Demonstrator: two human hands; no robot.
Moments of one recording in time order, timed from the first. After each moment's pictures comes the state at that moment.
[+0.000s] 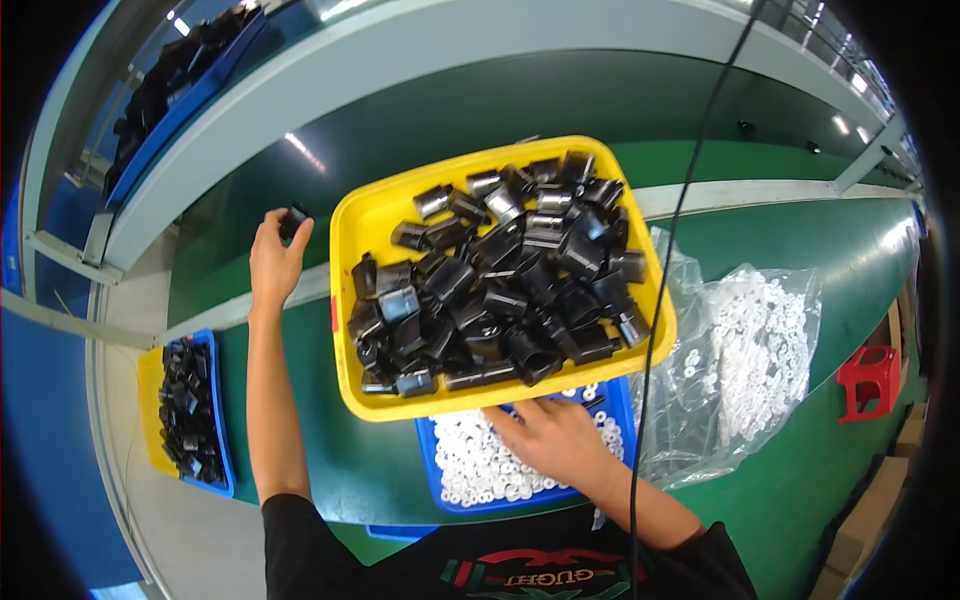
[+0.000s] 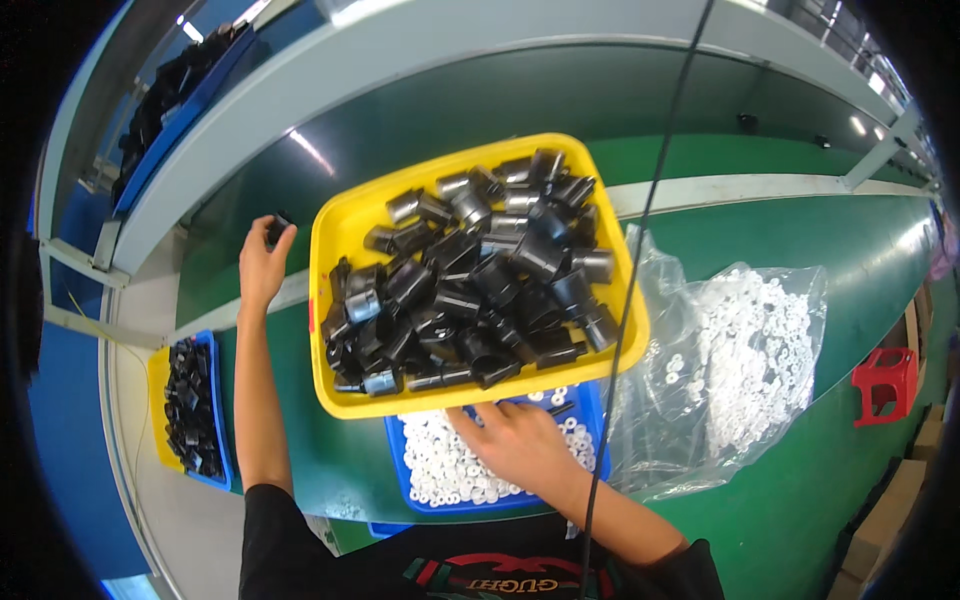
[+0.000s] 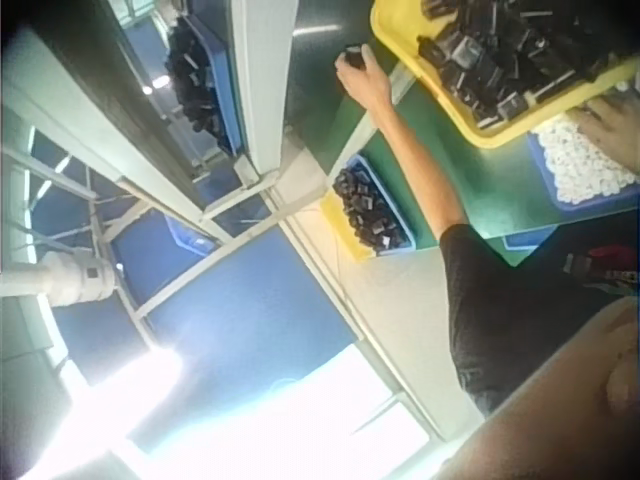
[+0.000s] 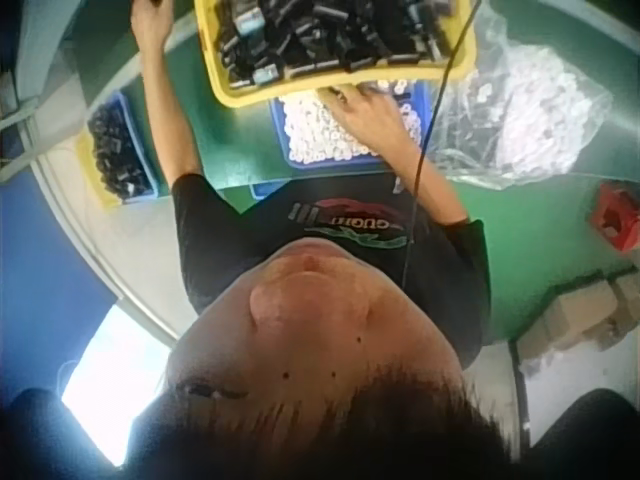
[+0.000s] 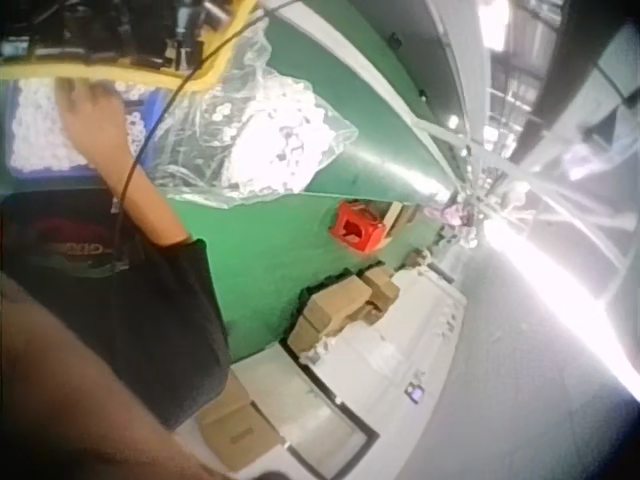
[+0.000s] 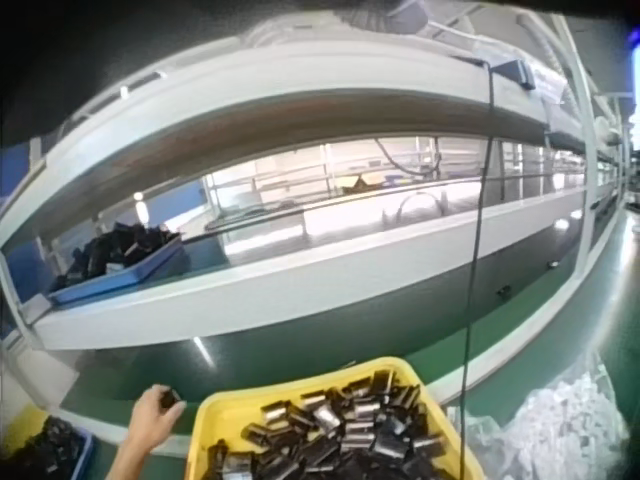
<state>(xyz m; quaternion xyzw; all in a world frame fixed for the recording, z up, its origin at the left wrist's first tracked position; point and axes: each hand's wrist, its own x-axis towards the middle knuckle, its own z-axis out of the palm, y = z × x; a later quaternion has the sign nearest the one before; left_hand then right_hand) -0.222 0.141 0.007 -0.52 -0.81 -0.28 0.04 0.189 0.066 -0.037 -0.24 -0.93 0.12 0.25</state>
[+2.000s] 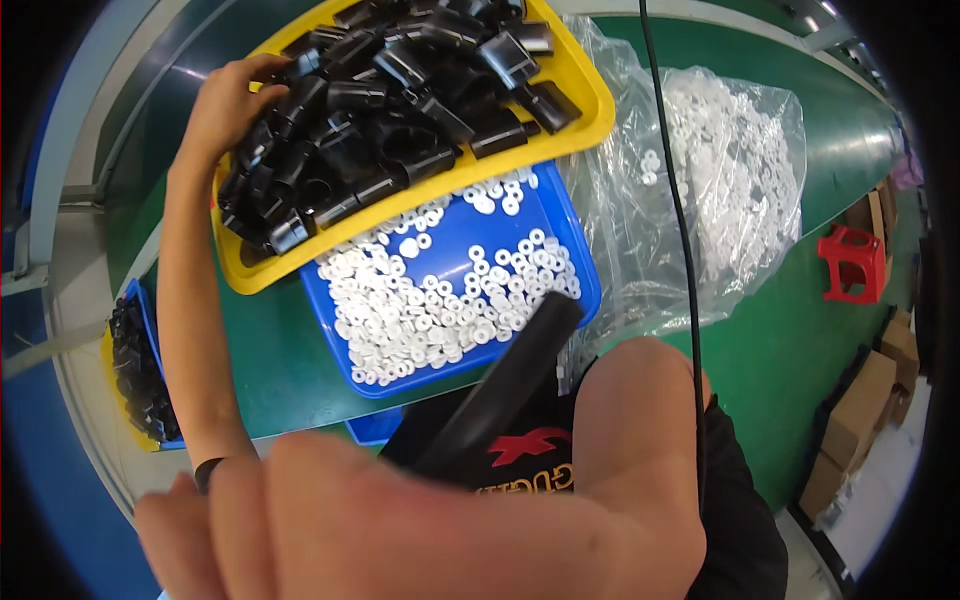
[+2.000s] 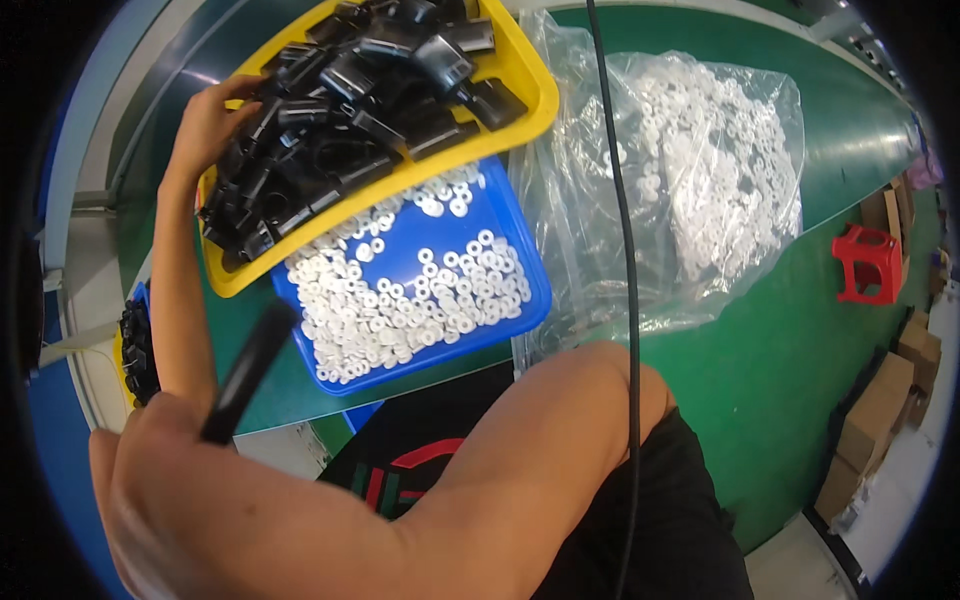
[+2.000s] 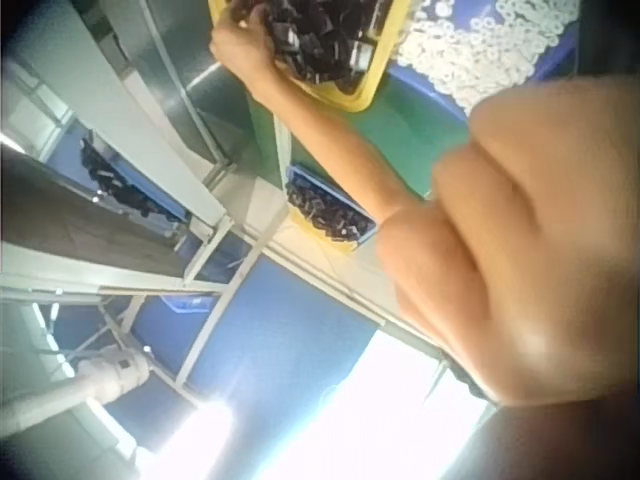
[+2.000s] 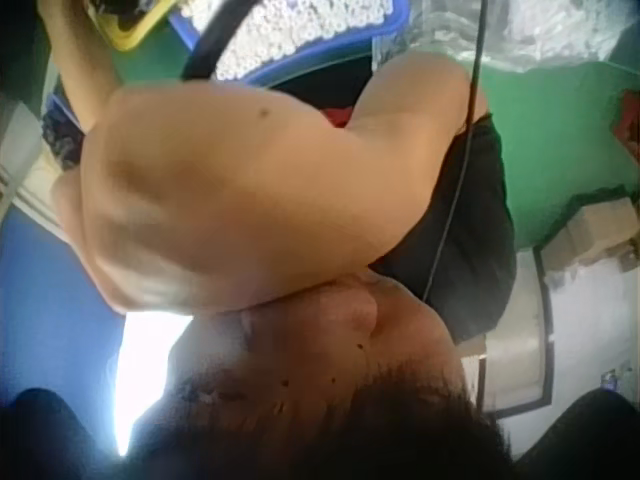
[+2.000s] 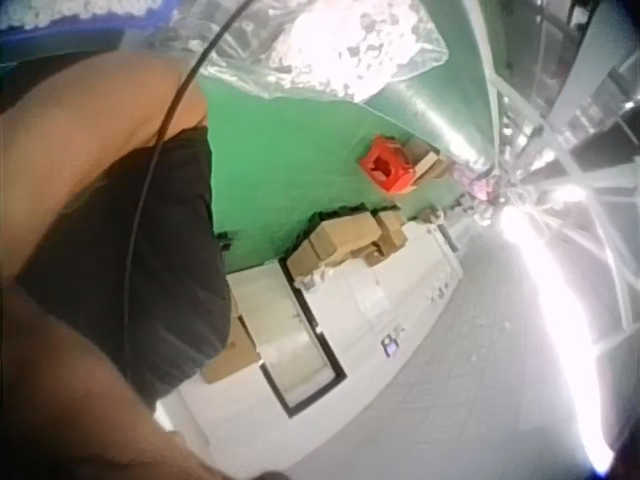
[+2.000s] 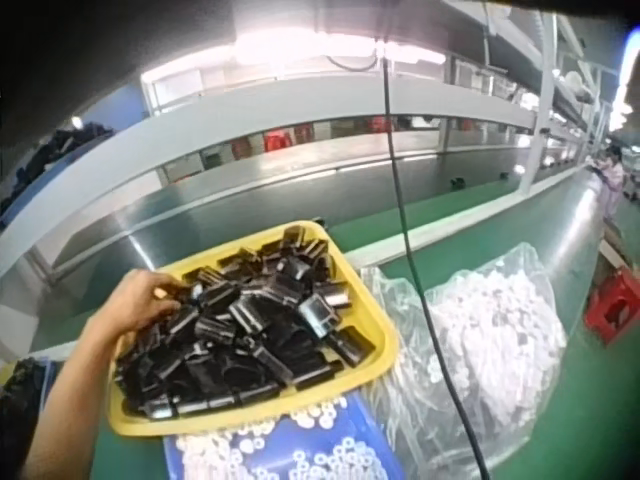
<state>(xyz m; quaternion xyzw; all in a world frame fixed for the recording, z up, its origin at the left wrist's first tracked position) -0.121 0.180 0.021 -0.75 -0.65 -0.09 -0.06 0.186 0.019 0.117 -0.13 -0.89 0.10 0.44</state>
